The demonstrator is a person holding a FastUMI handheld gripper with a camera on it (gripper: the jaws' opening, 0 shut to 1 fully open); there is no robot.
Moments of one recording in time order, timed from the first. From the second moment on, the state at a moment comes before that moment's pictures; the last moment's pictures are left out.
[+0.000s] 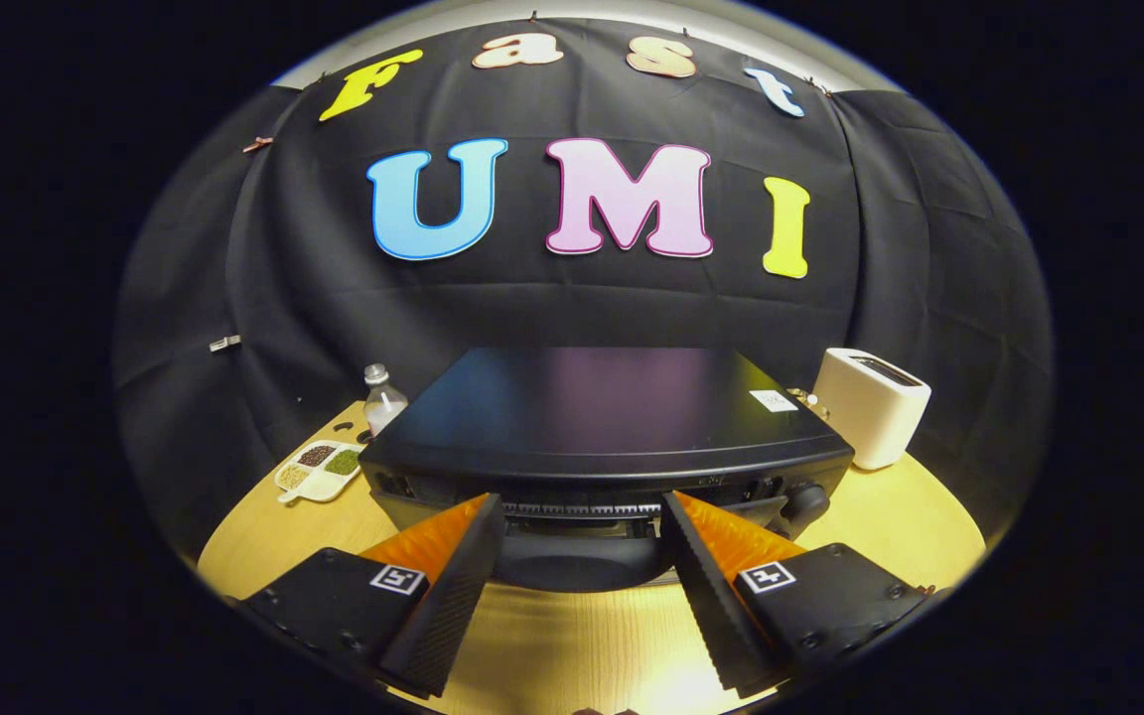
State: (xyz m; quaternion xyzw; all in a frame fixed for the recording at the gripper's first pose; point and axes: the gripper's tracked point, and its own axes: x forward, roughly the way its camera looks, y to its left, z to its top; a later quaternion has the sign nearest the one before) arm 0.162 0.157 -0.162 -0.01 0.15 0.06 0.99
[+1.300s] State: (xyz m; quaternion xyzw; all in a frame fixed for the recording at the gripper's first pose) arm 0.037 0.060 -0.171 -0.01 0.22 0.09 0.97
